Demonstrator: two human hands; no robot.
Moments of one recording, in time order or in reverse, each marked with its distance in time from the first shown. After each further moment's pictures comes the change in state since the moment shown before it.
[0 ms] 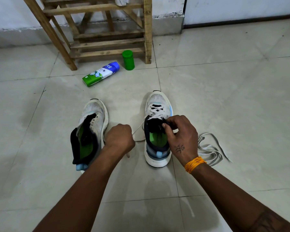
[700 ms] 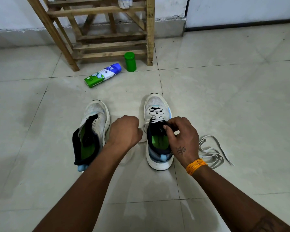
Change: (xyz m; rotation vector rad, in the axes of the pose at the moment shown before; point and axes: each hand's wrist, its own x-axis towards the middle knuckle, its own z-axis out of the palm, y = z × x) left_hand 0.001 0.011 -0.019 -0.066 0.246 0.140; right_hand 0.001 -0.002 -0.001 0.010 -0.009 0.006
